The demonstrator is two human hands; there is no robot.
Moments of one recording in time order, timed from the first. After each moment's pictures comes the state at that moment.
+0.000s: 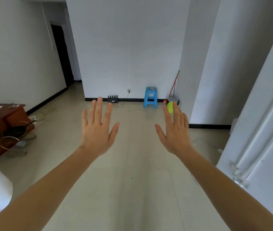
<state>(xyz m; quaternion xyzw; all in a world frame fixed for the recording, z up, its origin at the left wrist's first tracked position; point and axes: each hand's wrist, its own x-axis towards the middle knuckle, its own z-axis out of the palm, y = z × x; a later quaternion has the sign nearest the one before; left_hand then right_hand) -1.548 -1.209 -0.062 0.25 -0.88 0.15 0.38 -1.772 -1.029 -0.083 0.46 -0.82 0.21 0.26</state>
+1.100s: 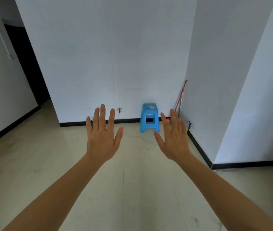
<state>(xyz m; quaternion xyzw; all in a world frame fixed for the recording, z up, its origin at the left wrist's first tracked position) -2.324 -1.948 -0.069 0.25 -0.89 0.12 0.35 -2.522 -1.764 -0.104 0.43 -0.85 0.21 0.23</state>
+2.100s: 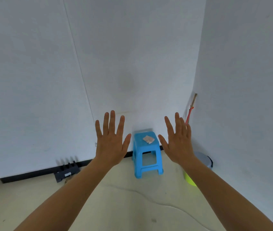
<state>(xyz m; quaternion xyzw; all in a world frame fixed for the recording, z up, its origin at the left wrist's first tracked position) -3.114 -2.575 -0.100 0.18 -0.92 0.13 0.31 -3.276 -2.367 -0.137 0.35 -0.88 0.21 0.23</state>
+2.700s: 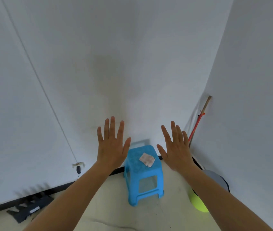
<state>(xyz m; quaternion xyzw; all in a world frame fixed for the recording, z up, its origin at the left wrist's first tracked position) -3.527 -2.868 -0.170 0.16 -0.96 0.02 0.22 -3.647 -2.639 -0.203 0.32 -0.93 0.10 0.16</state>
